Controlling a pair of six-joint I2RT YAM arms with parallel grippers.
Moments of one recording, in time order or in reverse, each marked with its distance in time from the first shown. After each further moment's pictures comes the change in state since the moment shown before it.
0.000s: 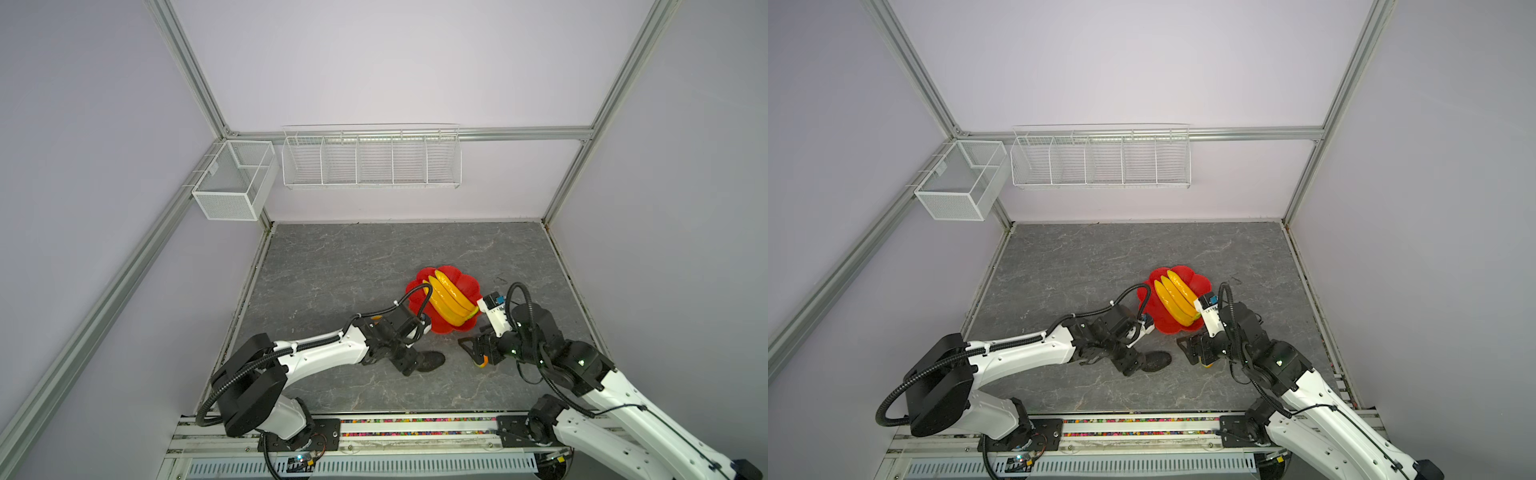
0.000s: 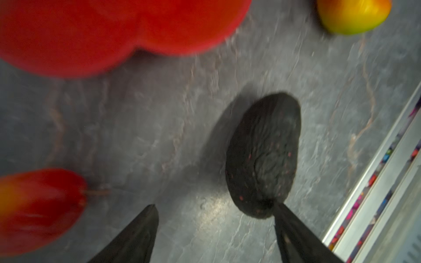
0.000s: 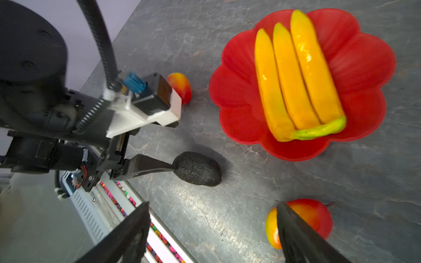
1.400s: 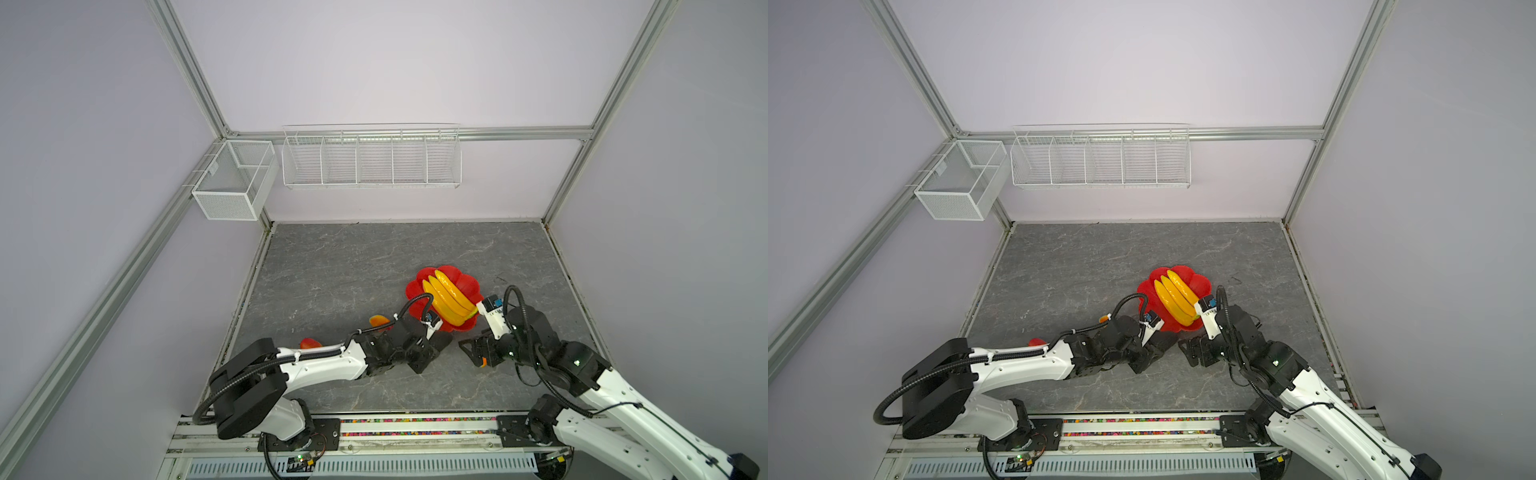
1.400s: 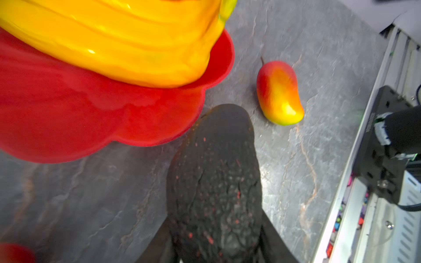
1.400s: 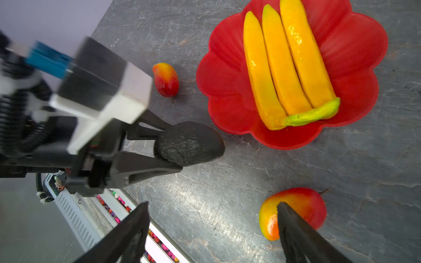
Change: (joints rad) left arm -0.095 -0.039 -0.064 0.406 -0.102 -0.162; right arm 0.002 -0.008 -0.021 -0.018 0.080 0.029
